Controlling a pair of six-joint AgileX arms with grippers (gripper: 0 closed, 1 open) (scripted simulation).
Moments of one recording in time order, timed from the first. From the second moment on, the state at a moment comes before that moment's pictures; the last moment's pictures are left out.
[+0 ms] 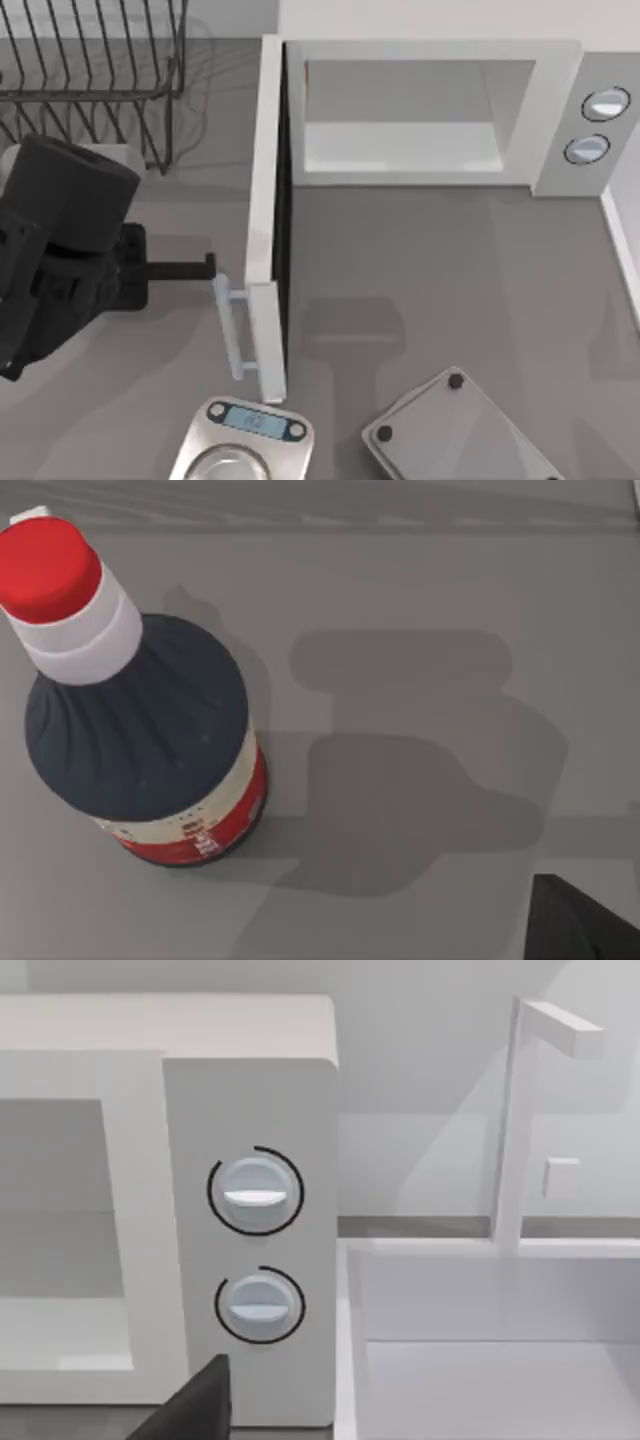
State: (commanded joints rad) left arm -0.59 1.12 0.70 -0.45 -0.39 -0.42; right arm 0.00 0.00 0.00 0.00 0.00 0.00
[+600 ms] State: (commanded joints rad) left arm -0.58 1.24 0.45 -0.08 -0.39 -0.41; right arm 0.00 0.00 0.00 0.00 0.00 0.00
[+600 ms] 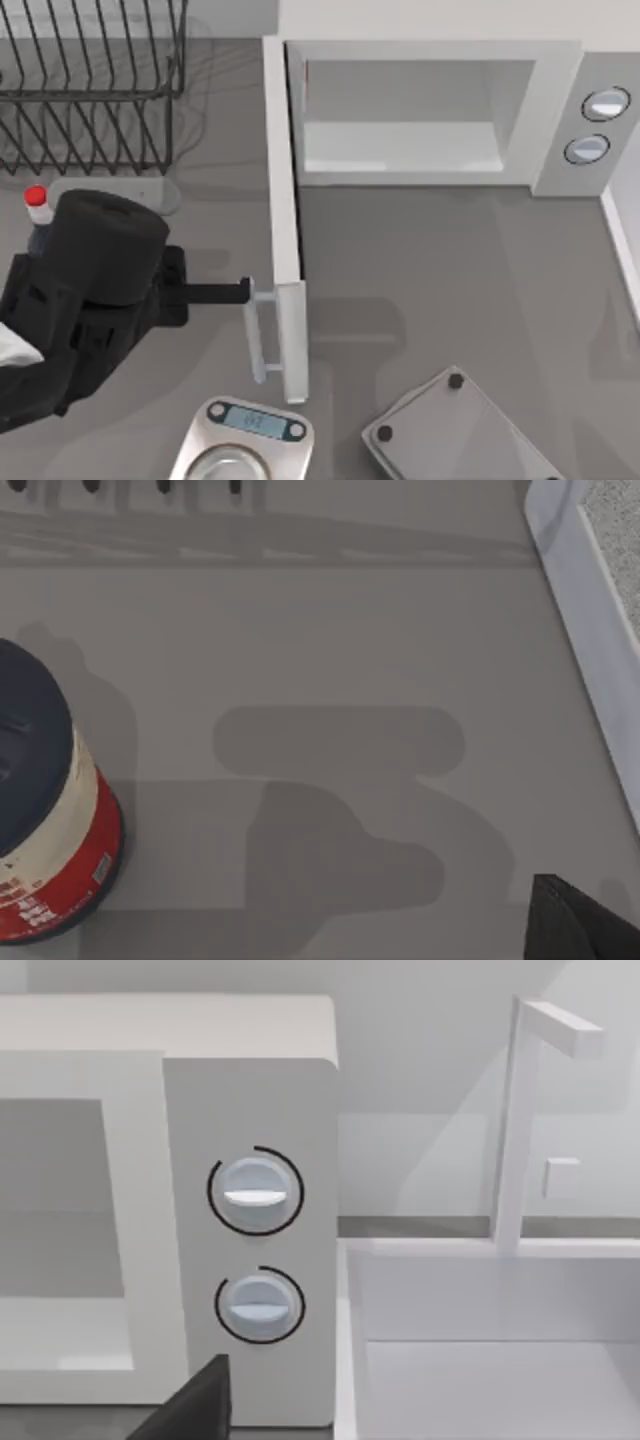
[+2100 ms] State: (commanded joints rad) left arm -1.08 1.77 1.12 -0.27 -0.67 -0.79; right arm 0.00 0.00 0.00 0.00 0.00 0.00
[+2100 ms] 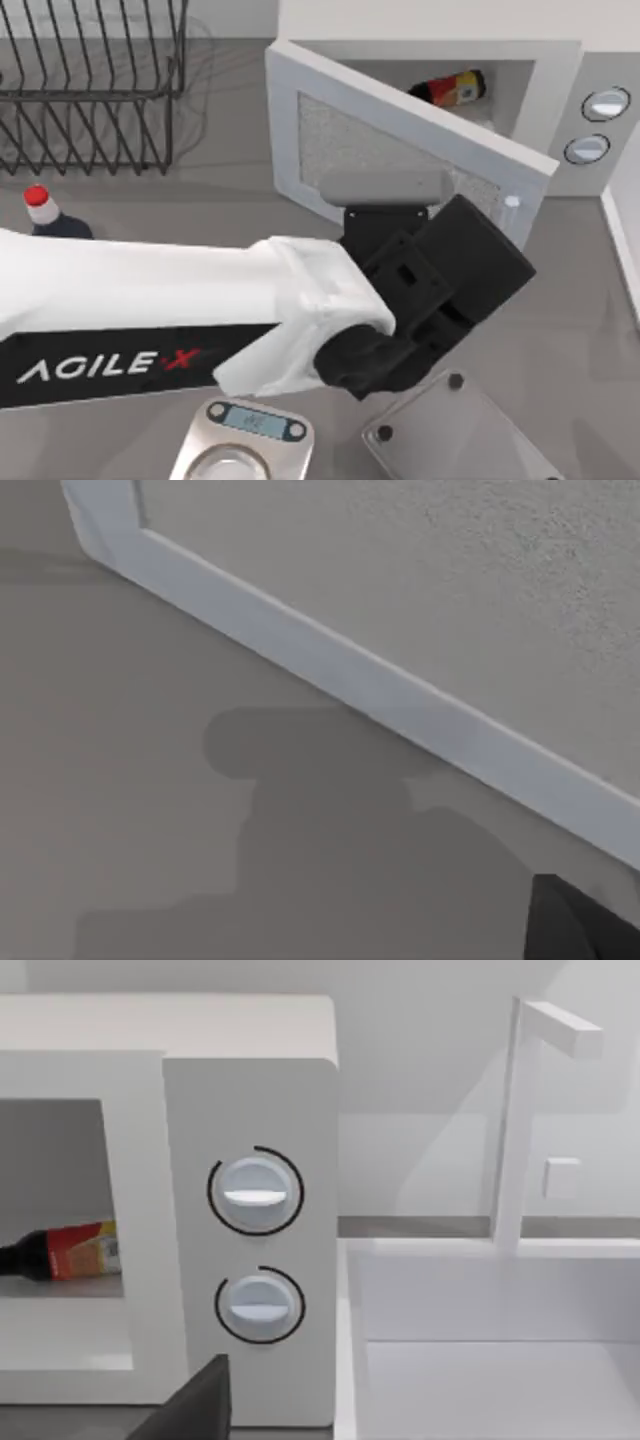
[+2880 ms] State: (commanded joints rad) left arm -1.16 1.98 1.40 -0.41 -0.72 -0.88; right arm 0.00 0.00 0.00 0.00 0.00 0.00
